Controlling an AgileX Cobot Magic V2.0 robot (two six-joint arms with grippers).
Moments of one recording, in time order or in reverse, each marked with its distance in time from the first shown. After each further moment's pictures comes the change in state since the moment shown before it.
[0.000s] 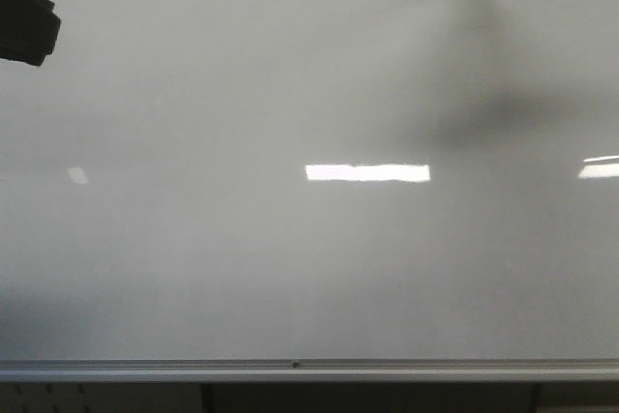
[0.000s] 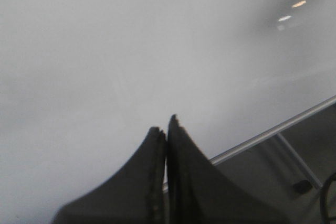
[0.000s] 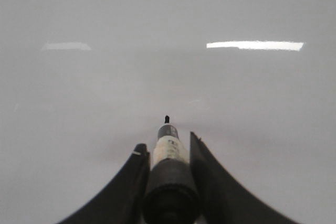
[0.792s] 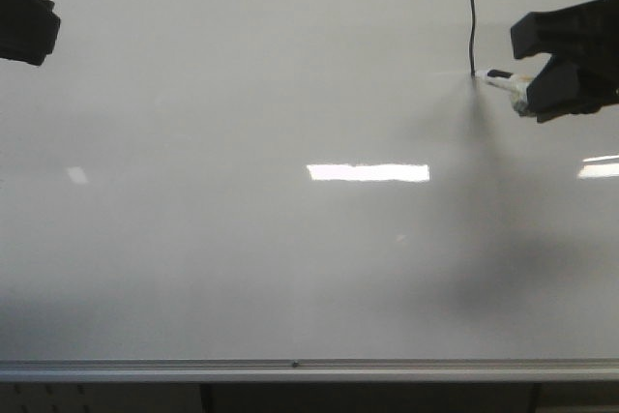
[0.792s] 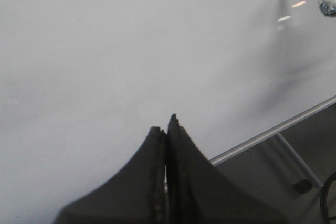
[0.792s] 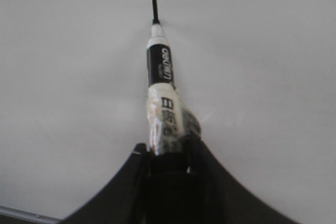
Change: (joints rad) left arm 0.000 0.000 0.000 0.000 0.000 0.000; right arm 0.000 -0.007 0.325 0.058 0.099 -0.003
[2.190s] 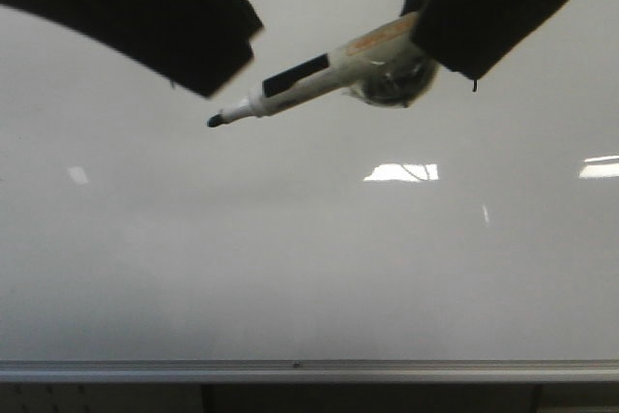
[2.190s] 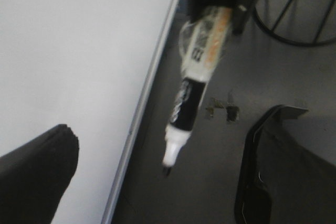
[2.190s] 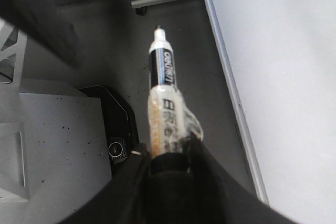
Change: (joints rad) left arm -0.336 0.238 -0.424 0.170 0.551 0.373; right arm 0.340 -0.089 -0.439 -0.642 1.008 0.045
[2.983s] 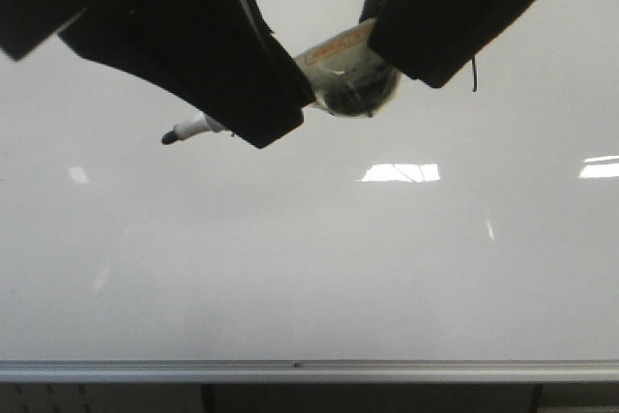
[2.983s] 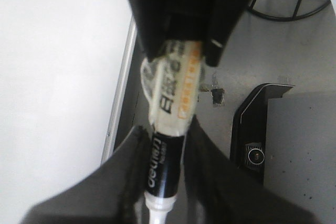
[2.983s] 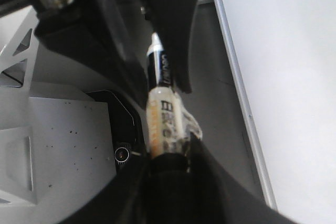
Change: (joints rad) left arm -0.057 0.084 -0.016 0.021 0.003 0.015; right arm 0.028 0.009 -0.002 0.027 0.001 -0.004
